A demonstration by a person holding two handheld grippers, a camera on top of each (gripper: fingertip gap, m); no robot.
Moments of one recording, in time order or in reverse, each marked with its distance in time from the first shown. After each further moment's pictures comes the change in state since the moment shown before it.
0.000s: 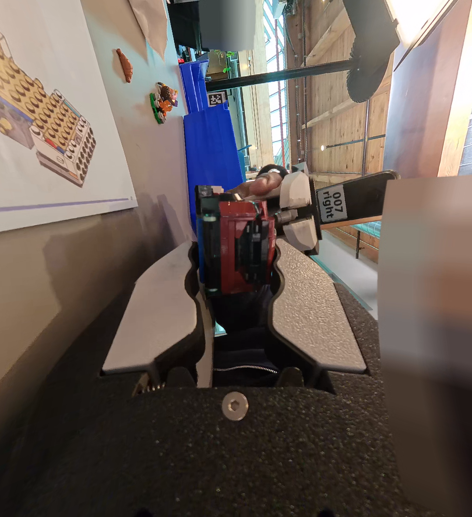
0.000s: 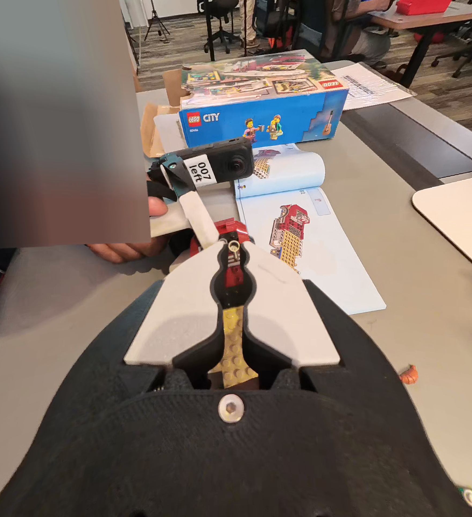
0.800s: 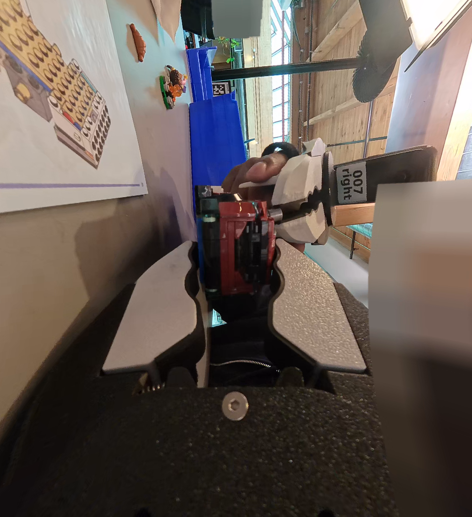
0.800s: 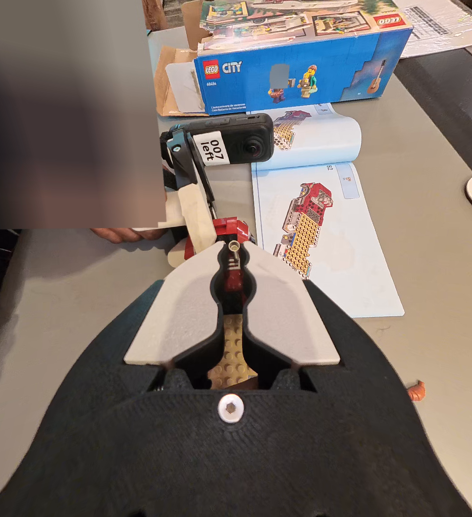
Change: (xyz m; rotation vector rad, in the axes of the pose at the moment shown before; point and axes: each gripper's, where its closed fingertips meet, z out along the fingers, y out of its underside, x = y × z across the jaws) left arm -0.009 0.006 0.002 -0.024 -0.006 -0.052; right arm 0.000 0.014 0.014 -0.158 -0.123 -0.021
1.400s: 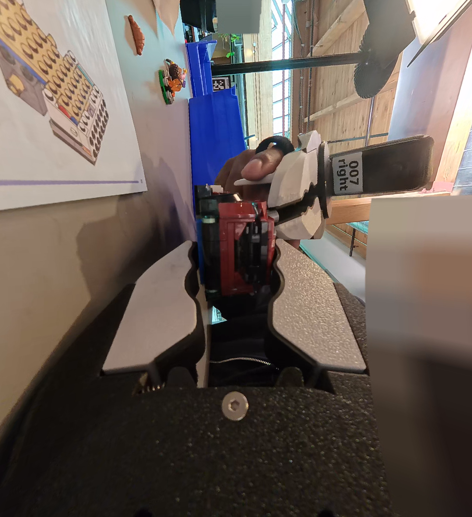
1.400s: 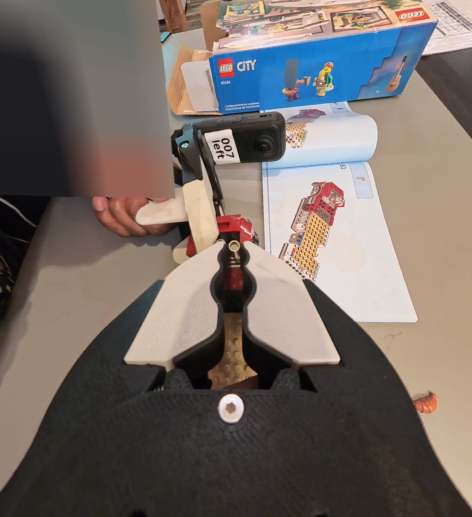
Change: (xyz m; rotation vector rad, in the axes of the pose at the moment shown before) left arm 0.000 0.002 0.001 -0.013 0.001 -0.003; right arm -0.002 0.004 0.001 0.007 -0.066 -0.001
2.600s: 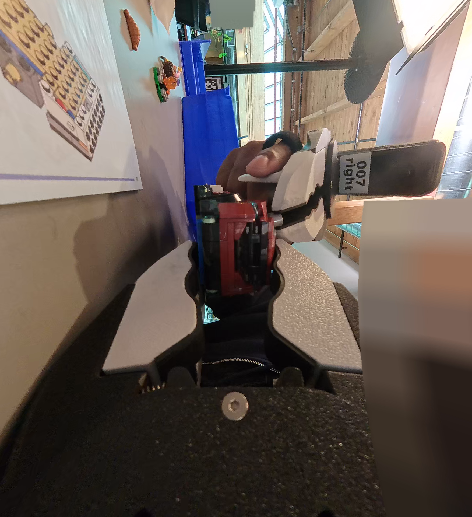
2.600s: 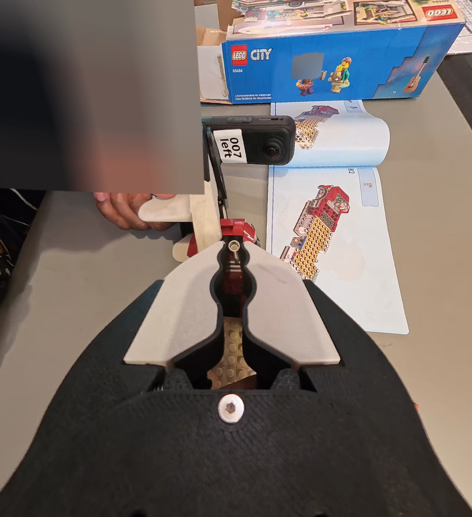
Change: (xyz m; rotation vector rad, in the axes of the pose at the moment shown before) left arm 0.002 0.000 0.001 0.002 0.031 -0.029; right arm -0.003 -0.003 0.004 -0.059 -0.032 -0.060
